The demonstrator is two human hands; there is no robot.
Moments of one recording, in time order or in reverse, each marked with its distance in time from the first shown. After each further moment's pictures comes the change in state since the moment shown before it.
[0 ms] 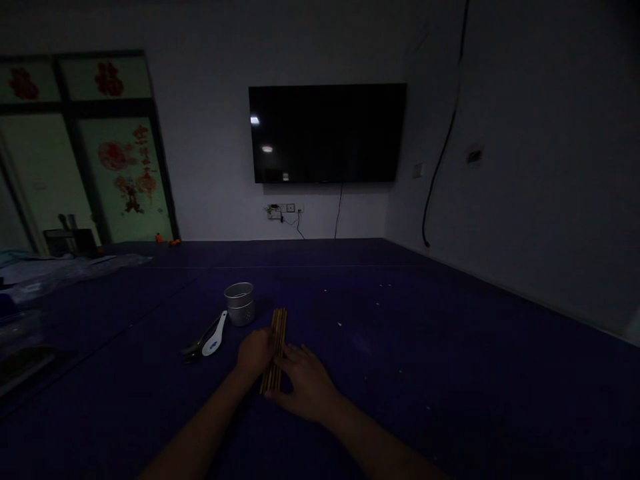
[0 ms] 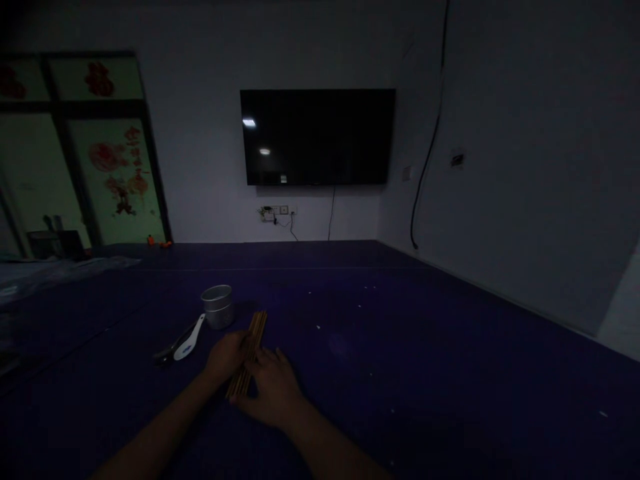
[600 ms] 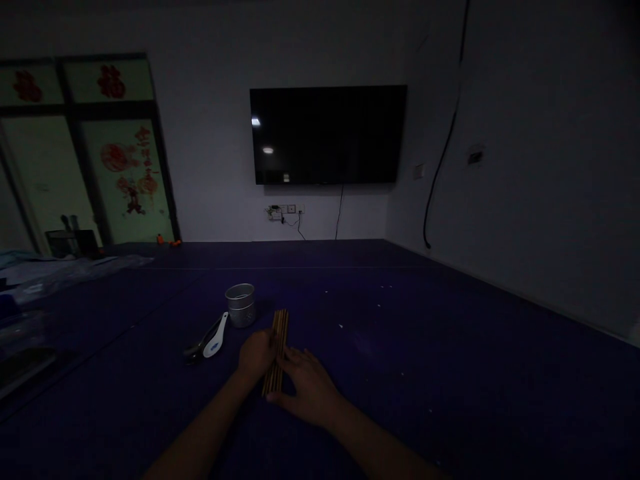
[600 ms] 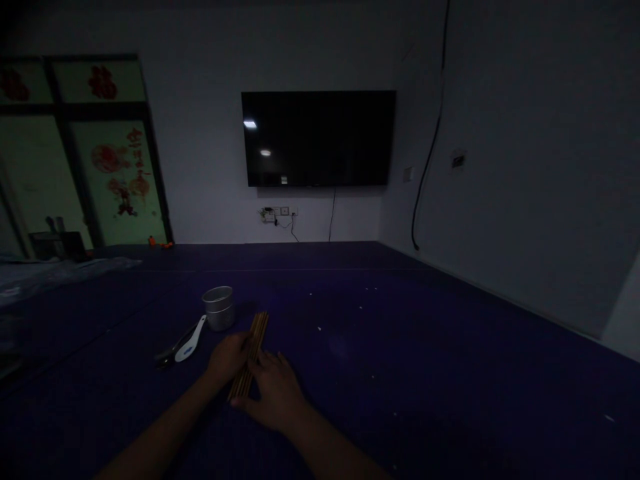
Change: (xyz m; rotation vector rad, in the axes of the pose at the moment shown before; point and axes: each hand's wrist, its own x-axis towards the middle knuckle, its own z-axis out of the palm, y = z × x) left_hand 0.002 -0.003 0.005 -0.058 0.057 0.038; right_hand -0.002 0.002 0.000 0.039 -0.013 0.017
